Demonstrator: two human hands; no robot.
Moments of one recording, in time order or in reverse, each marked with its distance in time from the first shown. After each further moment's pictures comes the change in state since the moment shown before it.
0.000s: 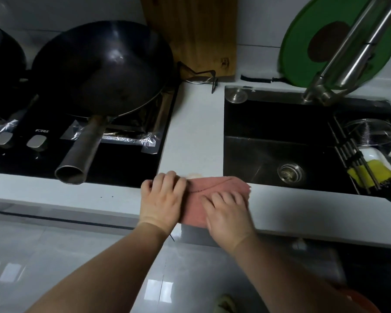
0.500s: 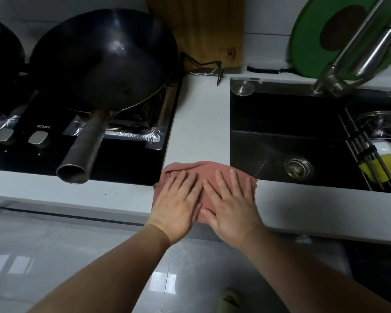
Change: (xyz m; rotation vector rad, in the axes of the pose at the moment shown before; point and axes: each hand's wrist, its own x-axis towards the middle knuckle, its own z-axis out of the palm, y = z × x) left_hand -0.012 -0.005 0.011 -0.204 -0.312 0.226; right_hand 0.011 0.000 0.006 0.064 -0.259 0.069
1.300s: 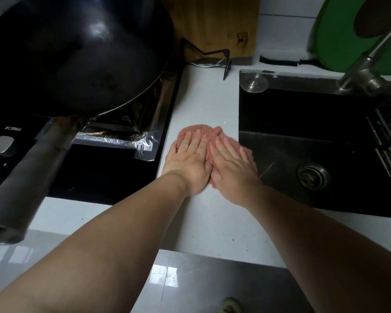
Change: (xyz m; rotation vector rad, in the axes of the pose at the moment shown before) left_hand 0.146 -0.033 -0.002 -0.136 -0.291 -0.250; right_hand 0.130 0.048 -0.009 0.260 -0.022 -0.016
